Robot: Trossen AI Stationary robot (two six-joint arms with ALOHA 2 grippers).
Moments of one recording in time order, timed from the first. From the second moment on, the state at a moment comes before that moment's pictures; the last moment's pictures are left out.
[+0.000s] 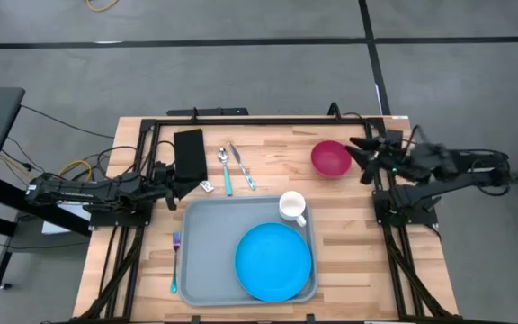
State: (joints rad) left arm -0.04 0.20 0.04 0.15 -0.29 -0.62; right arm 0.17 0.50 0.75 -0.41 0.68 0.38
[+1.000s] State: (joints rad) left arm -0.04 0.20 0.04 0.09 -0.30 -0.62; right arm -0.36 1.06 0.77 -0.77 -0.05 0.51
